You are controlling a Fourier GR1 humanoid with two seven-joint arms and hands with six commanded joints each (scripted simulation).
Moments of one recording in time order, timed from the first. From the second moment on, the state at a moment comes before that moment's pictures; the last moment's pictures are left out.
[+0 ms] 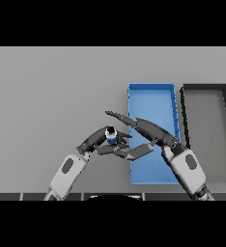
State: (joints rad) left arm -0.25 0.01 -0.42 -1.55 -0.05 -0.32 -0.07; right arm -0.43 -0.29 0.31 -1.96 -0.32 0.43 0.42
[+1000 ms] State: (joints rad) left arm -0.21 -0.06 -0.36 -1.56 -0.08 -0.40 0.03; right arm -0.62 -0.17 0.40 -1.77 -0.34 0.47 0.37
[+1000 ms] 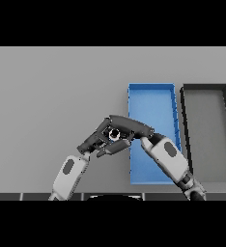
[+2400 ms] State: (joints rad) left arm -0.20 -0.08 -0.30 -1.57 -0.23 -0.47 0.07; right arm -0.58 -0.04 0.35 -1.80 -0.27 0.46 0.46
